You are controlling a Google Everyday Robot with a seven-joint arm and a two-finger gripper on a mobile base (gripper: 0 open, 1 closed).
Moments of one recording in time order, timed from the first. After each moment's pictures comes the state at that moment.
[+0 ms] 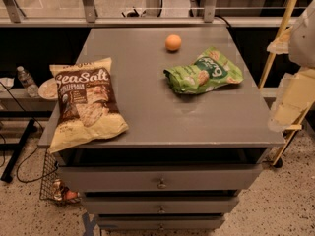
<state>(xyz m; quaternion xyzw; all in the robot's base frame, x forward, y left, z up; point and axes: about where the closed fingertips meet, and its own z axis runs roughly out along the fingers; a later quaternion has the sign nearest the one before) 0.438 -0.216 0.978 -0.60 0.78 -0.04 0.16</state>
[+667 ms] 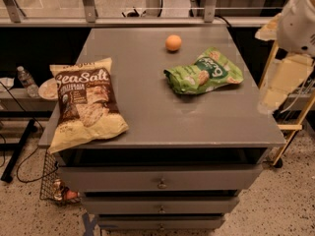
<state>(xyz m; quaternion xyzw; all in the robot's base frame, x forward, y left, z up) 0.473 -0.207 0.985 -0.63 0.75 -0.04 0.19</state>
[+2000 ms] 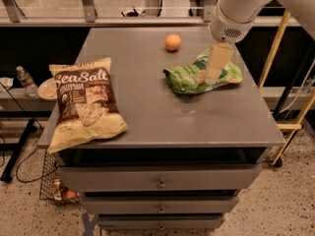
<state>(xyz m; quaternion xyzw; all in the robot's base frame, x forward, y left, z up) 0.636 -0.151 0.928 -0.65 0.73 -0.08 0.19</state>
